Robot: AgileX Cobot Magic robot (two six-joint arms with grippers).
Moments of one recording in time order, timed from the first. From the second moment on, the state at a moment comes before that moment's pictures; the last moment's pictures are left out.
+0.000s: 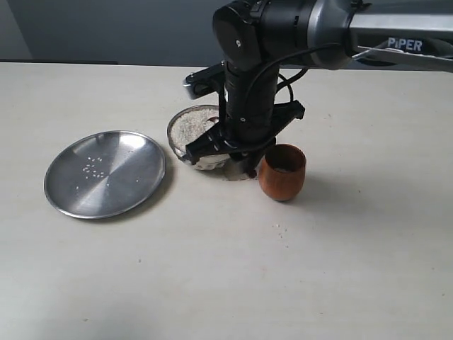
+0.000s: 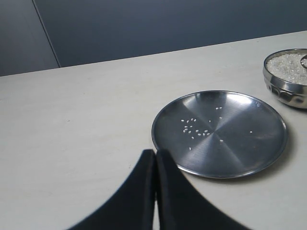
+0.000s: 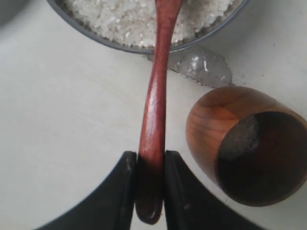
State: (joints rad) left arm 0.03 0.00 -0.03 0.11 0.37 -0.02; right arm 0.71 2.03 -1.60 -0.08 1.12 0.23
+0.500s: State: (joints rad) left arm 0.03 0.00 -0.03 0.11 0.37 -0.02; right arm 0.70 2.01 -1.60 0.03 1.10 0.21
